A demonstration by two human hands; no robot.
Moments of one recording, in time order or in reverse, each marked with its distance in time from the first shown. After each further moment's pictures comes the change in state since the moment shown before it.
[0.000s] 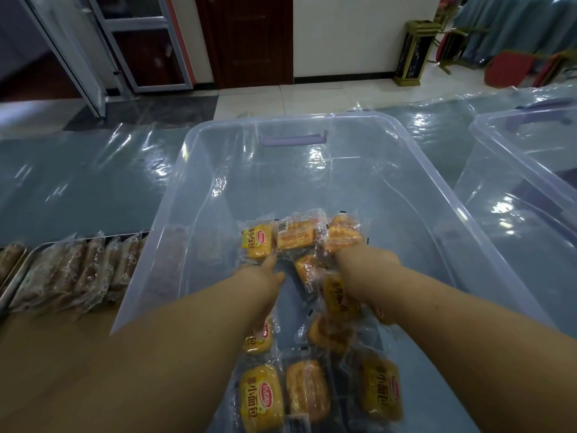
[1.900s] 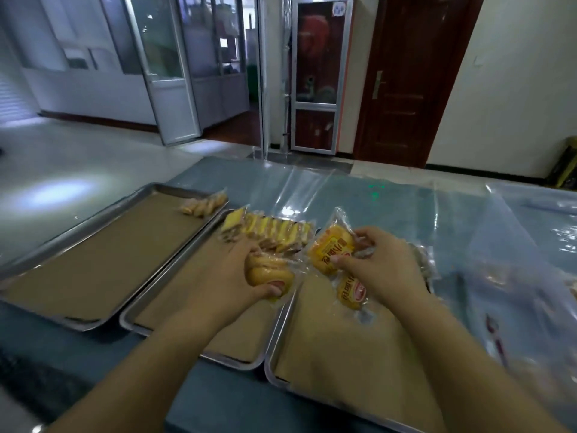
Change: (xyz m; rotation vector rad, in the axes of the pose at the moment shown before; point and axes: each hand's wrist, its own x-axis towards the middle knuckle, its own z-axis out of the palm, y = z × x) left_hand -0.412 -0.252 0.364 -1.218 1.109 -0.384; right_hand -0.202 -0.437 0.025 0.817 0.654 -0.575
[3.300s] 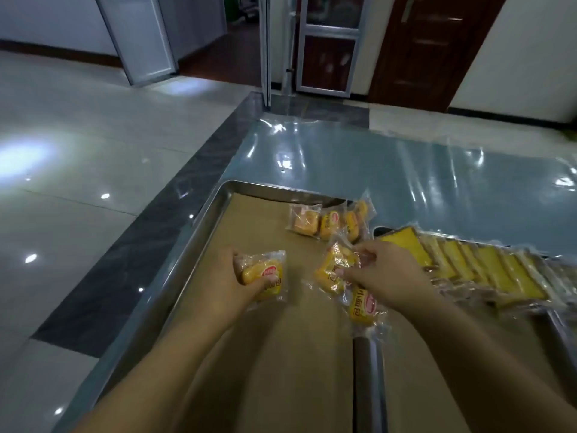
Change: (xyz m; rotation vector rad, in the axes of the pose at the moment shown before) left_hand 0.250 -0.481 -0.234 -0.142 -0.086 -0.344; right_hand 0.238 -0.205 0.463 -0.224 -0.248 0.296
